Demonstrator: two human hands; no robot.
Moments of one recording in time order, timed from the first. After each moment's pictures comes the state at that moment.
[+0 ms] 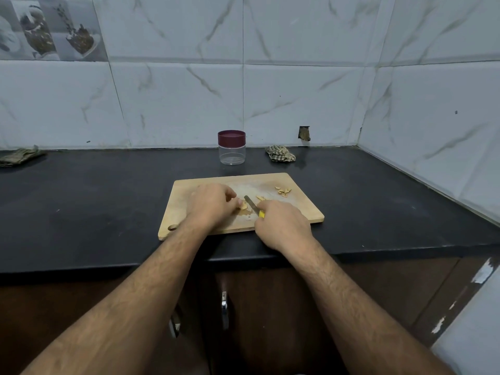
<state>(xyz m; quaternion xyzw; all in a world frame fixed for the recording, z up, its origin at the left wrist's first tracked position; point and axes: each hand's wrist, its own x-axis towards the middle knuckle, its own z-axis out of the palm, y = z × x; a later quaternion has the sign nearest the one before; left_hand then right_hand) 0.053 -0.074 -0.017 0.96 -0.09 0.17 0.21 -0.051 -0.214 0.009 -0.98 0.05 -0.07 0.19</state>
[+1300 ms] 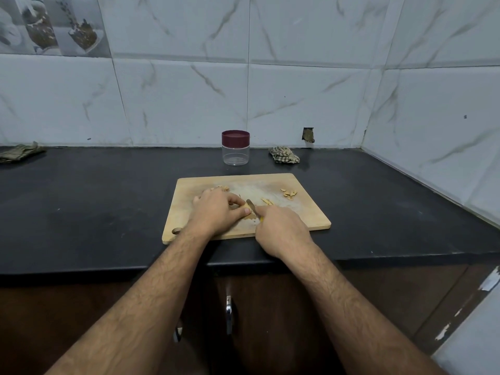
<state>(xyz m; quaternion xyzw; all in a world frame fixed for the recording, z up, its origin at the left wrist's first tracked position) 0.049 -0.065 -0.024 0.96 -0.14 0.14 0.21 -0.053 -0.199 0.012 -0.98 0.03 -0.05 0.18</state>
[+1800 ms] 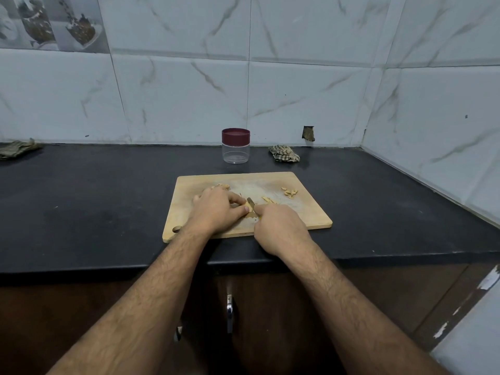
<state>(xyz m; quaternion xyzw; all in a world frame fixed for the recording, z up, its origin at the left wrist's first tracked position) 0.055 -0.063 -0.026 0.96 -0.13 0.12 0.22 -0.048 -0.194 0.011 -0.99 0.03 -0.05 0.16</state>
